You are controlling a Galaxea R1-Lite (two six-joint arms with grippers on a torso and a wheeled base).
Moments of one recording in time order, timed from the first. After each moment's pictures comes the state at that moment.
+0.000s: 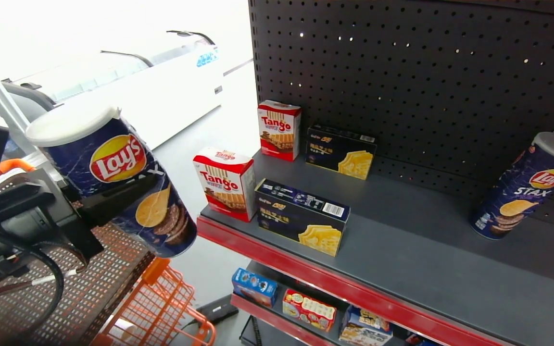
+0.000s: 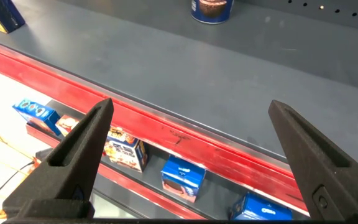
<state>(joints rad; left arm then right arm) -0.15 1.27 -0.46 -0.93 -0.52 0.02 0.00 0.00 0.00 0.01 0.01 -0.01</state>
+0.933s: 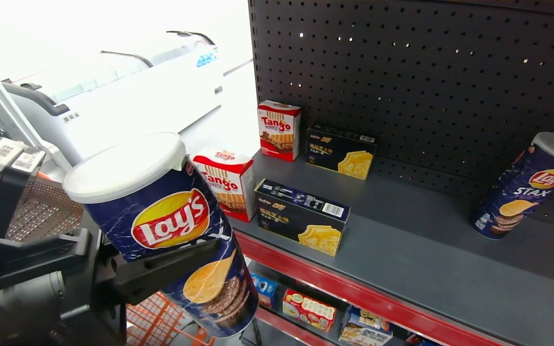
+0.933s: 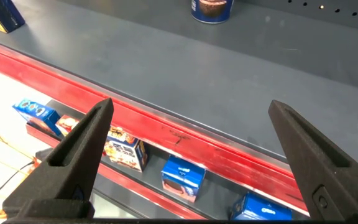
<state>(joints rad) -0.53 1.21 -0.45 -0.81 -0.52 -0.04 0.00 0.00 0.00 0.01 0.01 -0.01</state>
